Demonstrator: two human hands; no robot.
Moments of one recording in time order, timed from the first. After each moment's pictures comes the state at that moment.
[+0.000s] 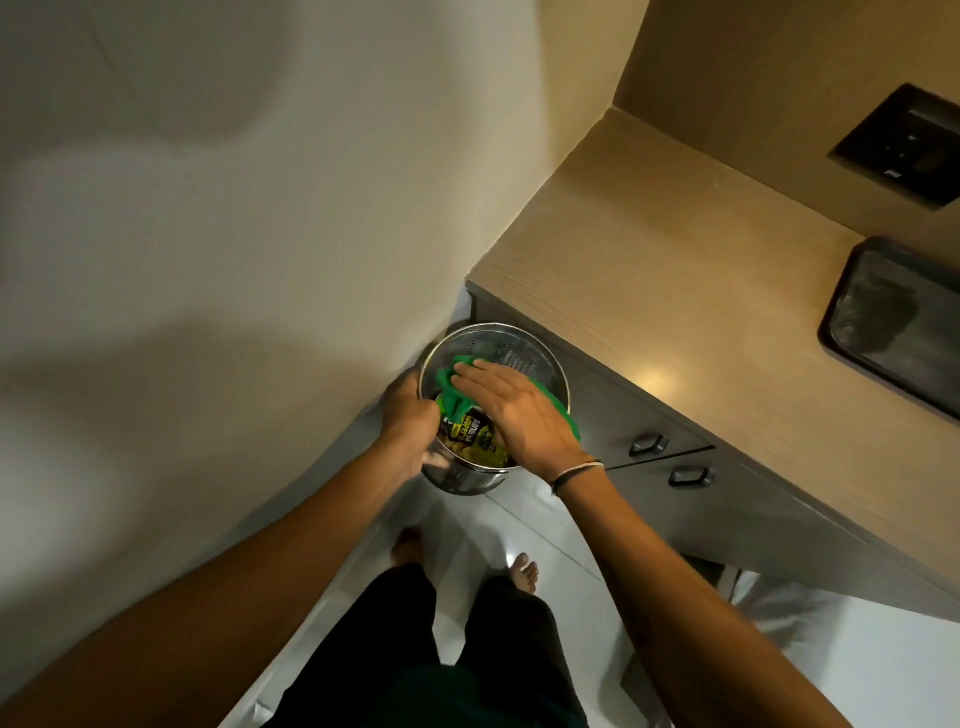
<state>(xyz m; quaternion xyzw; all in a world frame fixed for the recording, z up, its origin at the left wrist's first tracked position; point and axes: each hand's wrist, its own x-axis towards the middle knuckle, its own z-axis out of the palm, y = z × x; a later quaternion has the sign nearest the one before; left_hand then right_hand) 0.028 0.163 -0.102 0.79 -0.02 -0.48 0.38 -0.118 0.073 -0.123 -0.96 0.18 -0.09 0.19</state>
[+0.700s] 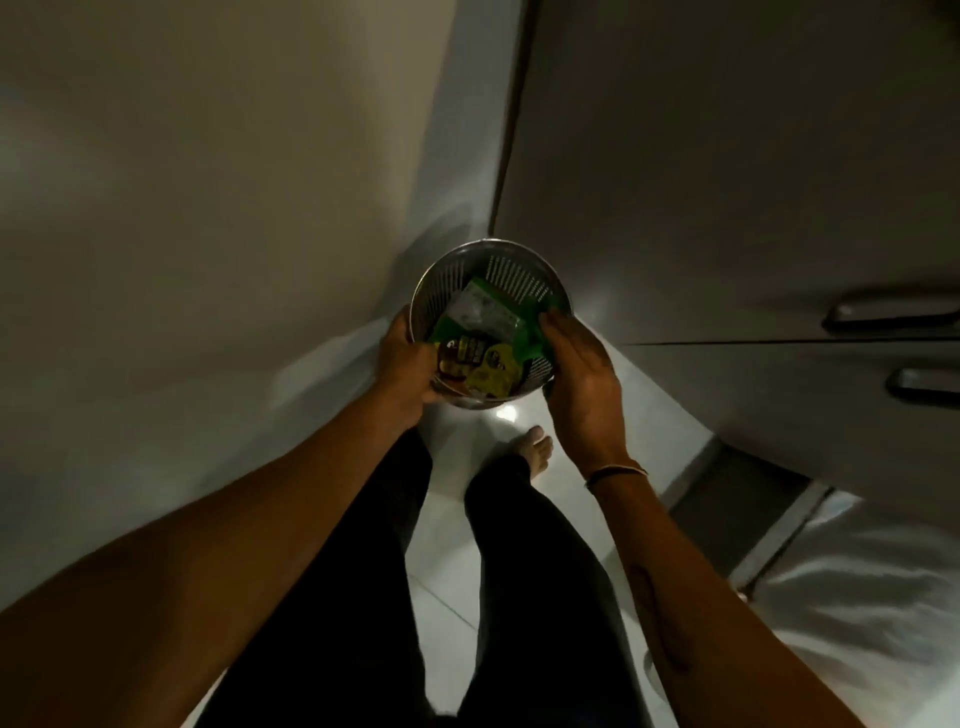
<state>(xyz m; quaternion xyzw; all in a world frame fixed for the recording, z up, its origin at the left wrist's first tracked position) -0.010 0.240 -0.436 0.76 0.13 -0.51 0.39 -0.202 0.158 -0.436 -0.84 0.43 -0.05 0.32</state>
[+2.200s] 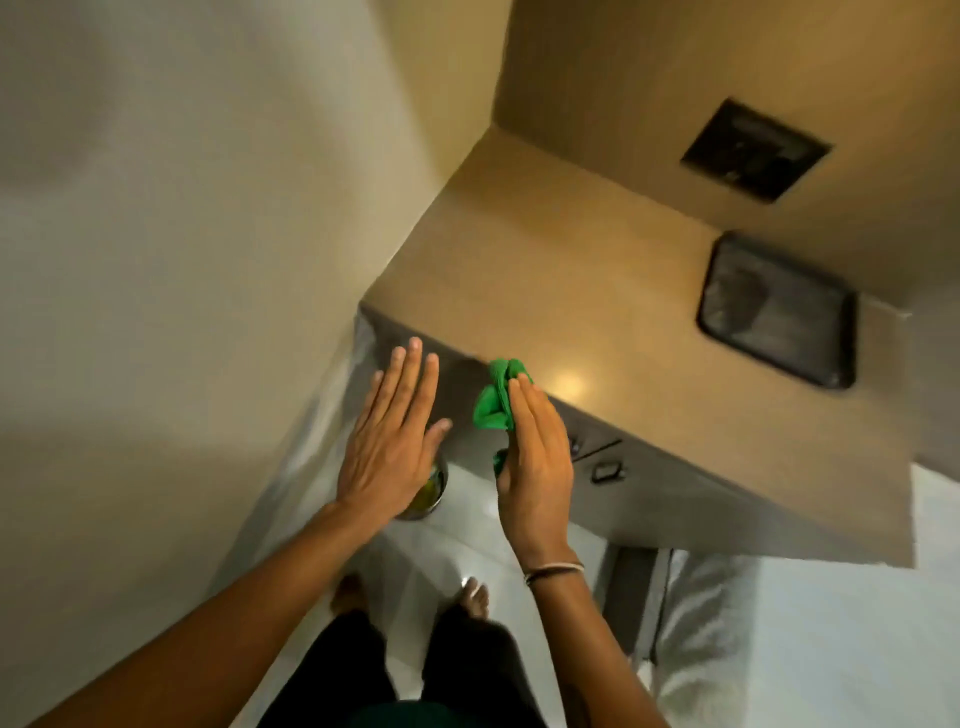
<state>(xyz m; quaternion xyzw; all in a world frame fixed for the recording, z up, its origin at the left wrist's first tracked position) -0.023 0.141 -0.132 0.72 -0.67 -0.06 0.20 -0.209 0.108 -0.094 -0.79 0.51 -0.30 0.18</state>
